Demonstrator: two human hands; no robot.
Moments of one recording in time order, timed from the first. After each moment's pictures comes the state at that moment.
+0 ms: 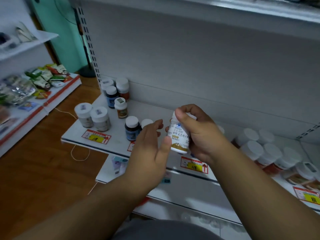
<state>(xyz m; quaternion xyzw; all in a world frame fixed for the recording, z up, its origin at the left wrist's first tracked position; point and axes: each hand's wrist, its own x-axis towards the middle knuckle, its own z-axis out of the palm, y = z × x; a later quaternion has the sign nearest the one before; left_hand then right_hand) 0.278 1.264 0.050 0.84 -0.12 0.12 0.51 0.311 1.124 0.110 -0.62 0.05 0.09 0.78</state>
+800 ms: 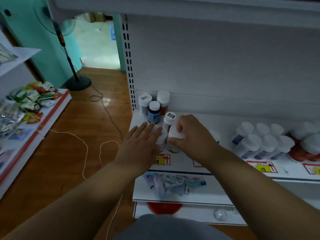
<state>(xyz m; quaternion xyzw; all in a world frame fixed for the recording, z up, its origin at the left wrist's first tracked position) 0.426 1.514 0.009 0.94 -0.31 0.08 0.07 0.391 1.323 0.057 -0.96 -0.03 -0.08 0.27</state>
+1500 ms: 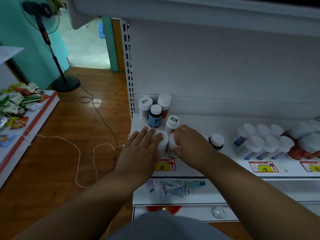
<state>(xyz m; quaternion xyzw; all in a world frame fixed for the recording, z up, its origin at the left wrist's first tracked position) 0.438 1.530 -0.003 0.93 -0.34 0.12 0.05 0.408 1.342 0.042 -0.99 -0.06 0.00 0.10</state>
